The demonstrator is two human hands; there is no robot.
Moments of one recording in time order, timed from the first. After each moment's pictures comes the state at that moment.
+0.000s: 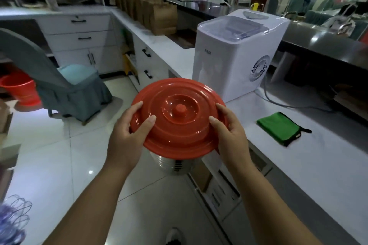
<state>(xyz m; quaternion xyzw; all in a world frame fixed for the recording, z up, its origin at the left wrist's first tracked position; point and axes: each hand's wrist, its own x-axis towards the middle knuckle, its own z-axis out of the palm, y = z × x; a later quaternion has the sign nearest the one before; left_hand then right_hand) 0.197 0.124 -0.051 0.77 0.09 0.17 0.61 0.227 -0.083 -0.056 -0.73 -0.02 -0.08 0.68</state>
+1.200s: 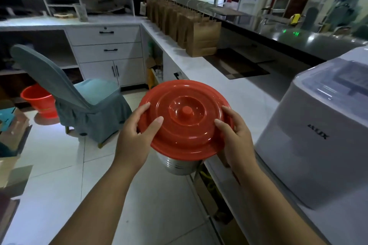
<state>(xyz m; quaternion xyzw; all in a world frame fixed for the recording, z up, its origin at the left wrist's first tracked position) 0.511 0.304 -0.042 0.75 0.12 0.21 0.62 0.561 0.105 -0.046 -0.73 -0.07 -0.06 0.68</state>
